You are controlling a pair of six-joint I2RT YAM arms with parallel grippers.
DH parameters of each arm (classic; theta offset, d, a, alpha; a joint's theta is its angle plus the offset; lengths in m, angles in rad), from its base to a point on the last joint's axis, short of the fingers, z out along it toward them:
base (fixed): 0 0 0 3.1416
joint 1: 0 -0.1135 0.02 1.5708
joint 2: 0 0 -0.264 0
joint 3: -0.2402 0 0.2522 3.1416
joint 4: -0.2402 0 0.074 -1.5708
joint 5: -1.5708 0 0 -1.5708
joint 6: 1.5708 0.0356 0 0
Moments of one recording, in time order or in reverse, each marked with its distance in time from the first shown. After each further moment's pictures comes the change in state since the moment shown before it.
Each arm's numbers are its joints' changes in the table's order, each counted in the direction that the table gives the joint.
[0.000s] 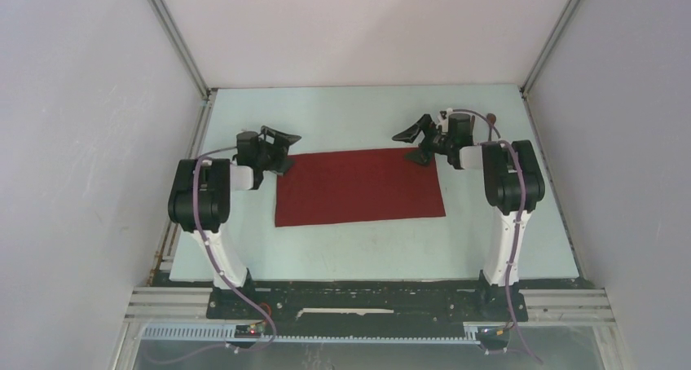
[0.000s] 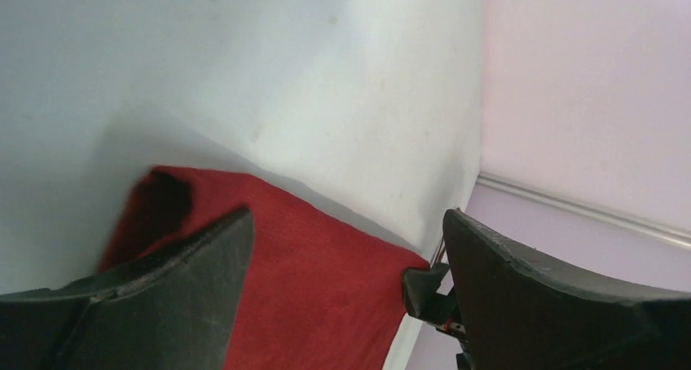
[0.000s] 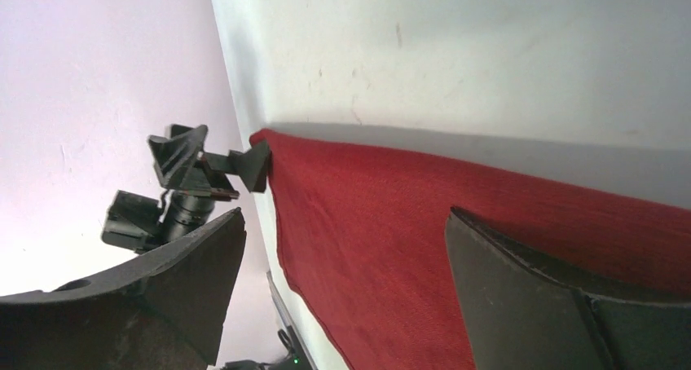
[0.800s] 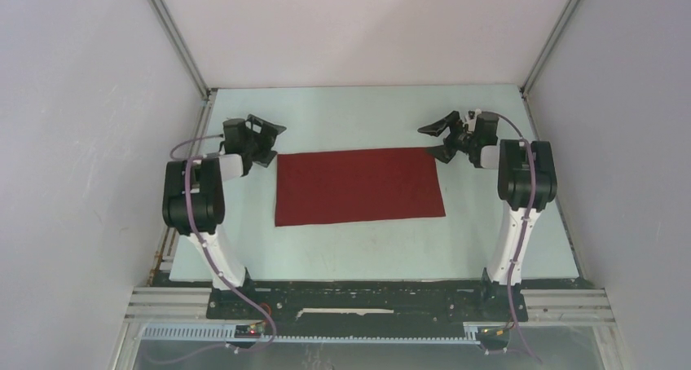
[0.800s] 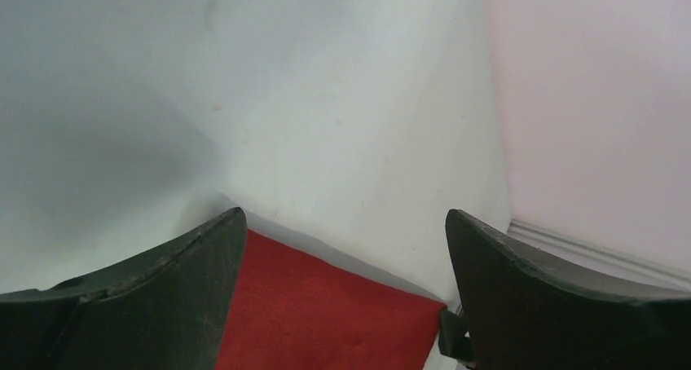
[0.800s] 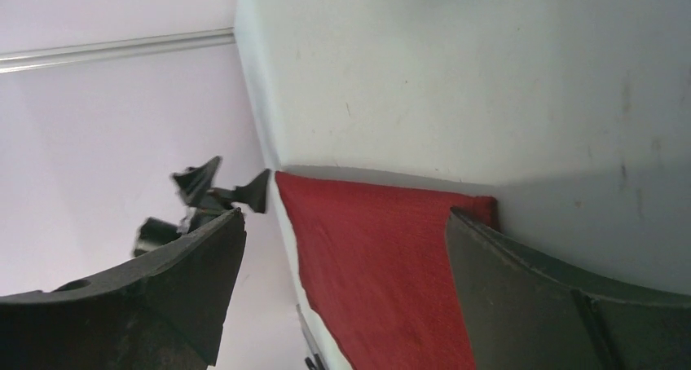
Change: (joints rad) left arm -0.085 0.029 -0.134 -0.163 0.063 0.093; right arm 0.191 0.051 -0.018 0.070 0.084 0.062
